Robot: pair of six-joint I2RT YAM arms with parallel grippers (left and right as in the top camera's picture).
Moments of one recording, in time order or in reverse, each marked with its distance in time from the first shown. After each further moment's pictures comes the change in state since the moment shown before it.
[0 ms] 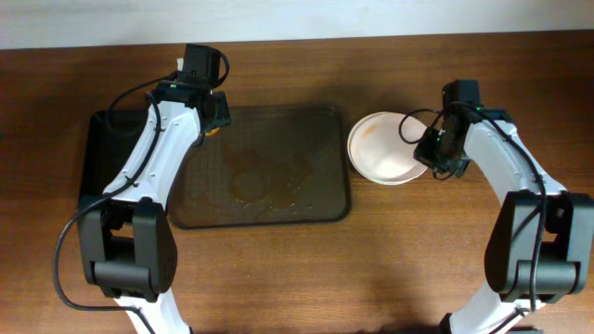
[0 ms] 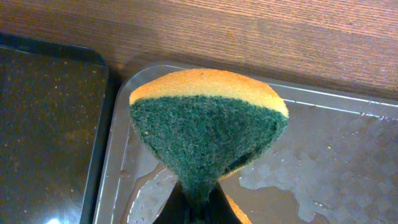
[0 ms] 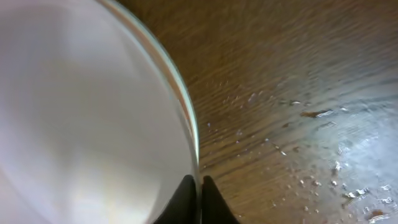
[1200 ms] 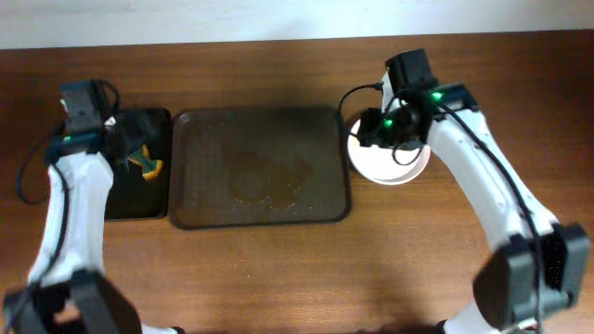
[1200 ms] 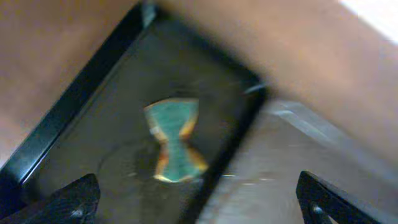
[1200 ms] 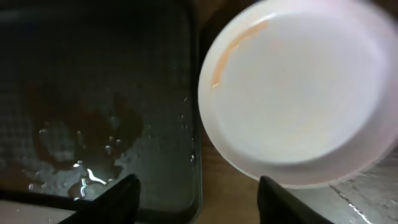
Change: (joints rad) left arm 0.385 -0.340 -0.328 0.153 0.161 -0.078; right arm 0.286 -0.122 0.251 -0.170 -0.124 -0.175
